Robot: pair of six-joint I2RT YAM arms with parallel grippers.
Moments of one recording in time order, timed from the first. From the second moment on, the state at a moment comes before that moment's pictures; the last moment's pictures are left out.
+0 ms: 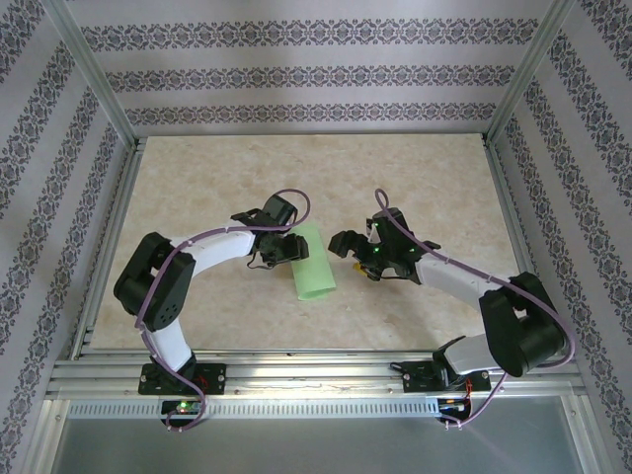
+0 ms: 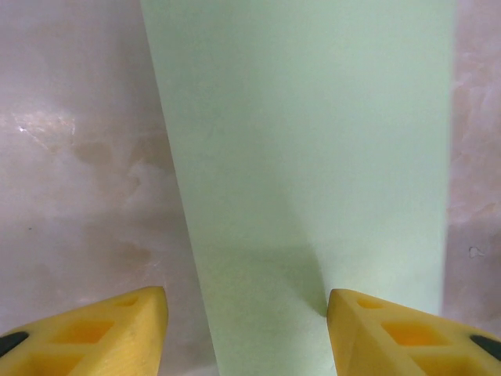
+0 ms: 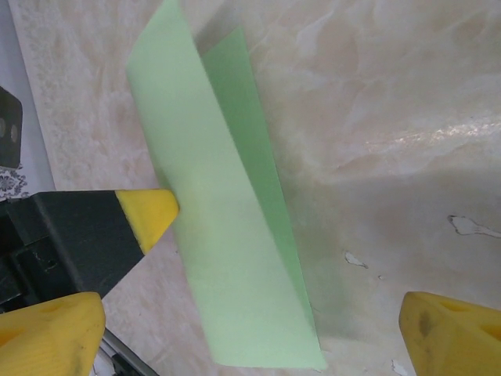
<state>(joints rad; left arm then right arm) -0.55 1.76 1.09 -0.49 0.19 -0.73 0.47 1.41 0.69 -0.13 -0.45 0.97</state>
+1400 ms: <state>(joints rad) -0.55 1.81 1.10 -0.56 0.15 -0.77 0.50 1.47 0.72 -0.13 -0.48 0.94</state>
